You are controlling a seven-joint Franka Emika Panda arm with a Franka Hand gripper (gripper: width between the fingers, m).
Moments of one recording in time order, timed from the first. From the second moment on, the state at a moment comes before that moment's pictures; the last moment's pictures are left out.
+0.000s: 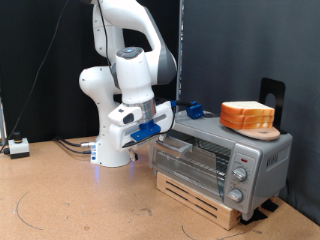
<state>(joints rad) 0.08 -0.26 -0.17 -2.70 0.23 2.44 0.29</state>
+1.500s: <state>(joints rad) 0.08 -0.24 -0.21 -2.67 0.36 2.47 0.21</state>
